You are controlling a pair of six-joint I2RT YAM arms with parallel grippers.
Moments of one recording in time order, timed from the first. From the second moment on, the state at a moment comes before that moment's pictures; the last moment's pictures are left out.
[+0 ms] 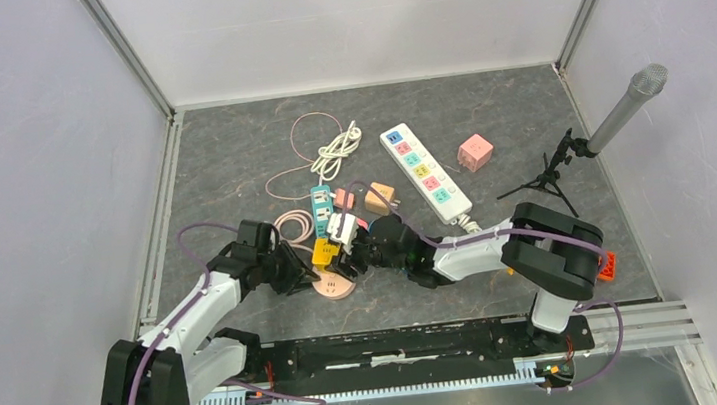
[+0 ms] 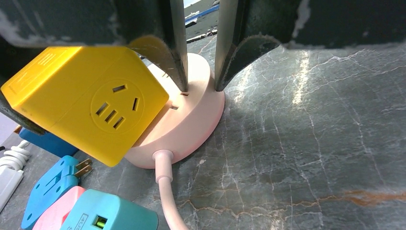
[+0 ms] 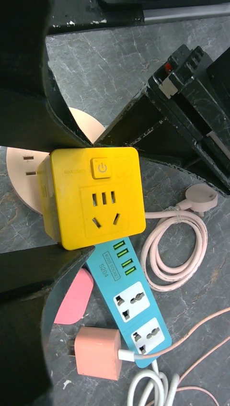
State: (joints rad) left arm -0.31 1.04 0.42 -0.46 0.31 -0.86; right arm 1.08 1.72 0.72 0.69 -0.12 -0.11
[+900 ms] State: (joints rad) left arm -0.31 0.99 0.43 -0.50 0.25 -0.86; right arm 1.06 1.61 0.74 0.74 -0.12 -0.04
